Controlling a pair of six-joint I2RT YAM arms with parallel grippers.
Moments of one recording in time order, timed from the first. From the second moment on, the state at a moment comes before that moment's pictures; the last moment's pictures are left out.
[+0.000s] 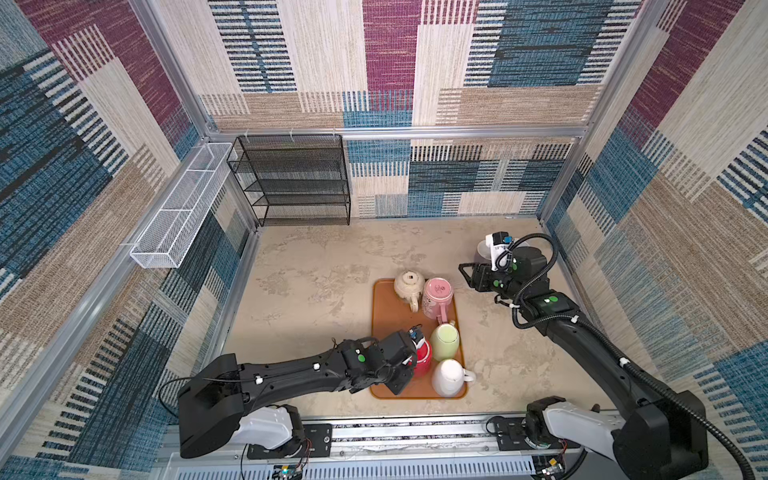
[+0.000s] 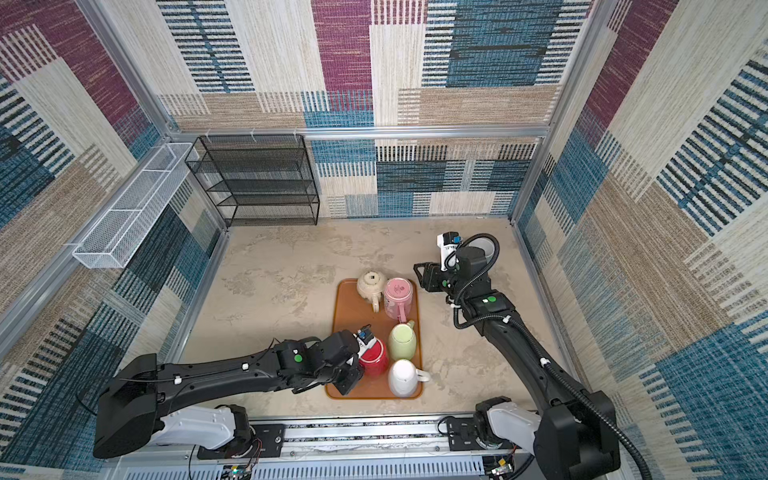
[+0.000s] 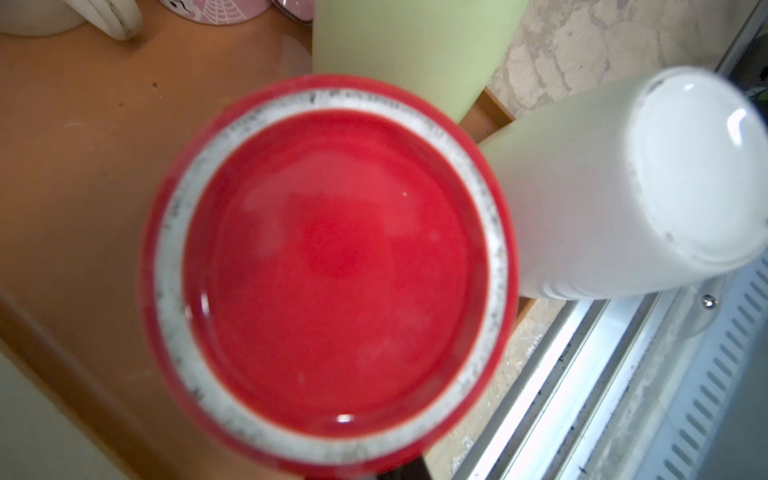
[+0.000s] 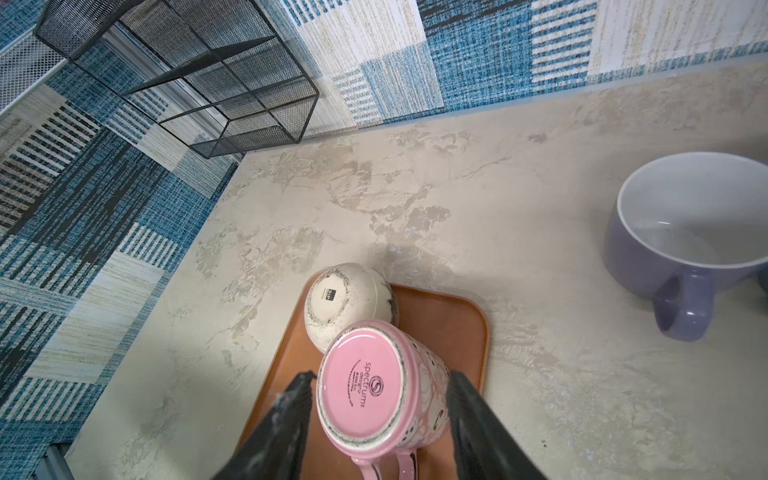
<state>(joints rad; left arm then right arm) -1.13 1.33 0.77 -0.45 -0.04 -0.32 0.26 1.15 0.86 -0.18 -0.30 0.35</state>
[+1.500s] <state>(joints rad) -0.66 1.01 0.75 -0.31 0.36 -0.47 0.26 1.01 0.63 0.01 -0.58 0.44</state>
